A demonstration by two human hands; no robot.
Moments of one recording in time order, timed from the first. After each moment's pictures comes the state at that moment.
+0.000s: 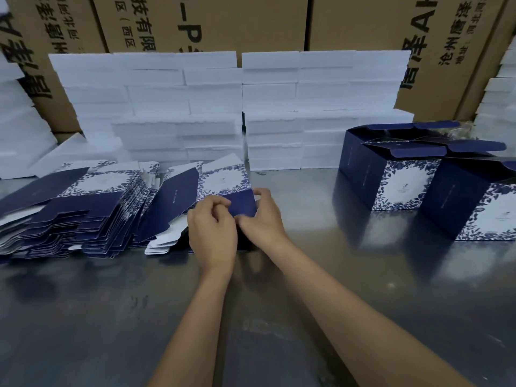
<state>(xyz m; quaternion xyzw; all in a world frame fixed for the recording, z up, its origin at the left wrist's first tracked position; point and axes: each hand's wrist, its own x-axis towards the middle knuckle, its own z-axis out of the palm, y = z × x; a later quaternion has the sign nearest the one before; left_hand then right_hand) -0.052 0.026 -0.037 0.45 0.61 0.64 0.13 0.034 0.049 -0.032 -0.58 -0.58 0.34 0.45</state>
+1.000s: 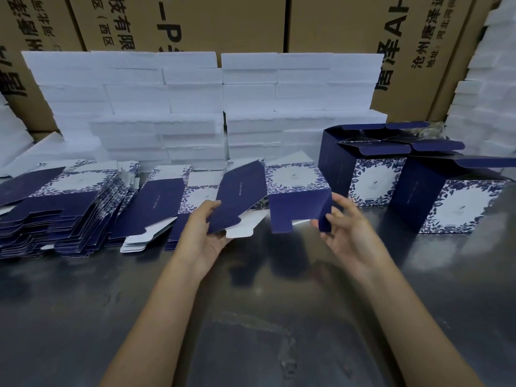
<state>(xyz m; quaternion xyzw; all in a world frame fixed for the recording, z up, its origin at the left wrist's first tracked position) -0.043 0.010 -0.019 0.27 0.41 0.58 0.65 0.206 -0.016 -0.029 -0.38 -0.34 0.56 0.65</state>
